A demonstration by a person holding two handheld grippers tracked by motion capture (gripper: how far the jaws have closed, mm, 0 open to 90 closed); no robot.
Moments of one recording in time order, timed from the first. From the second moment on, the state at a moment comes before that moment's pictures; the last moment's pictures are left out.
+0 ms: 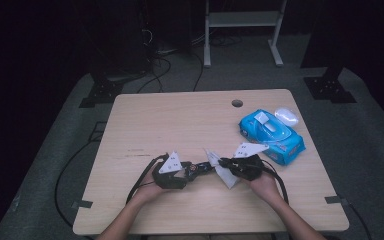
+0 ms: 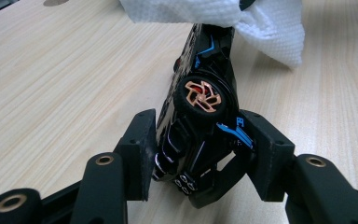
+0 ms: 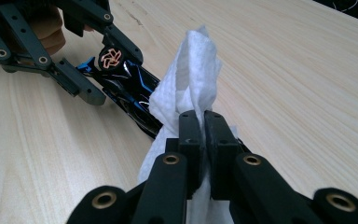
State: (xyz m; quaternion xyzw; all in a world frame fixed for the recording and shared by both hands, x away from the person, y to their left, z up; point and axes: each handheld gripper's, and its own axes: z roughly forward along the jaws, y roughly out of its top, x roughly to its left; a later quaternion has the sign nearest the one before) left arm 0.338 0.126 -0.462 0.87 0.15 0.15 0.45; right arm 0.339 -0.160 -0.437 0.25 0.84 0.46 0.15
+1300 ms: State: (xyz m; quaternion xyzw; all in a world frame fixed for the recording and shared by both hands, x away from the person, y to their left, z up) left arm 0.349 0.126 -0.467 0.88 0.15 0.15 0.43; right arm 0.346 -0.141 -0.456 0.24 0.86 0.43 0.13
